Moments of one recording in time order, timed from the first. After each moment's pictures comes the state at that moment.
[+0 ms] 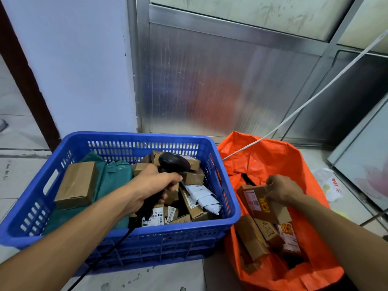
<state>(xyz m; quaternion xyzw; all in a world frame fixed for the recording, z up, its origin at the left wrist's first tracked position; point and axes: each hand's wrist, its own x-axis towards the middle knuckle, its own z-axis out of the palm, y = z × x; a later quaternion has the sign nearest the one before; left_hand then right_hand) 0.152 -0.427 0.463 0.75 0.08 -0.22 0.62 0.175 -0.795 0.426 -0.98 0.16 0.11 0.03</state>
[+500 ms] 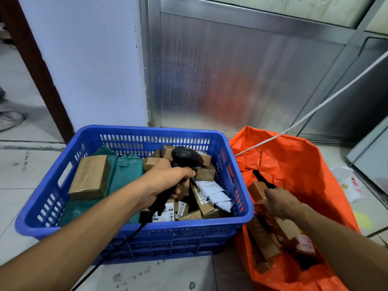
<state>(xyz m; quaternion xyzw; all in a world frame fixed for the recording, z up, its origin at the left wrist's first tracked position) 0.154 -0.429 0.463 0.74 0.09 -0.22 0.62 0.175 -0.765 0.379 -0.98 0.05 0.19 -0.08</state>
